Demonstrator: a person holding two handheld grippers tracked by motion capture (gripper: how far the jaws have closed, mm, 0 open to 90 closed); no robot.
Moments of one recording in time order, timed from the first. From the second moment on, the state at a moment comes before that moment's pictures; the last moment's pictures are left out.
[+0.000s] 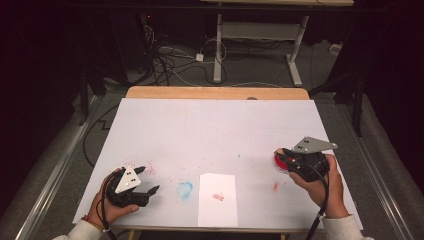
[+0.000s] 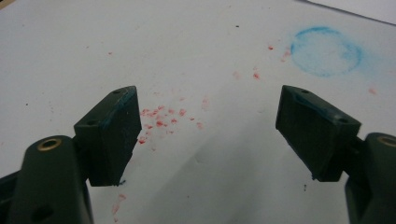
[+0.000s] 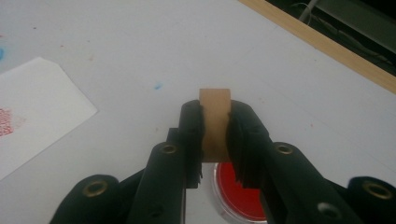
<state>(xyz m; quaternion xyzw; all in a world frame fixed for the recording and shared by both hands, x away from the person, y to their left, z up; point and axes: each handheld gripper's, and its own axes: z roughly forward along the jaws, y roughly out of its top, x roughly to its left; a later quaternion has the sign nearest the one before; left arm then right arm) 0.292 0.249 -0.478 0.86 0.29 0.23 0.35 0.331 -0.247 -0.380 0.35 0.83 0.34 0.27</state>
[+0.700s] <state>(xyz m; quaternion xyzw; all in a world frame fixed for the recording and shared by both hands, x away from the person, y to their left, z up) 0.287 0.255 -0.479 0.86 0.30 0.23 0.35 0.361 -0.264 -0.413 0.40 0.84 0.28 0.25</state>
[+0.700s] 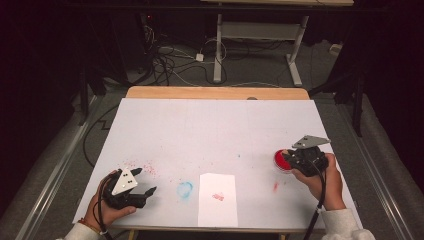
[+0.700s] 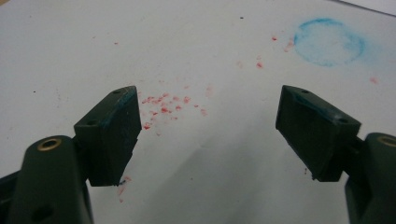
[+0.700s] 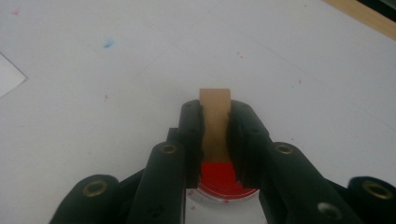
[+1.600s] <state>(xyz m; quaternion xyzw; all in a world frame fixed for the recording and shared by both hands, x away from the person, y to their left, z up) 0.285 0.256 -0.479 0.86 0.30 0.23 0.35 0.385 -0.272 -0.443 0.44 0.84 0.25 0.22</state>
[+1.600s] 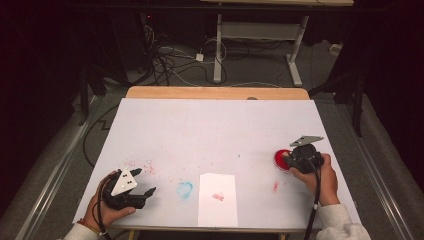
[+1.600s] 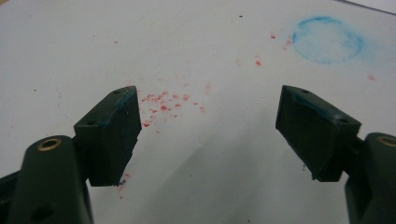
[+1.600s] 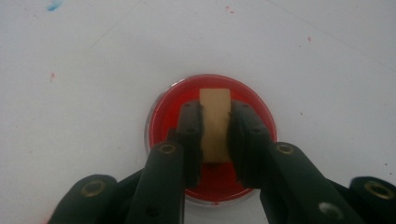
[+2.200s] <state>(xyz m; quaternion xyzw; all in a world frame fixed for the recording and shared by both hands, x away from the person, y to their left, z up) 0.284 0.255 -0.478 0.86 0.30 0.23 0.35 0.376 -0.276 -0.428 0.44 0.81 0.29 0.25</state>
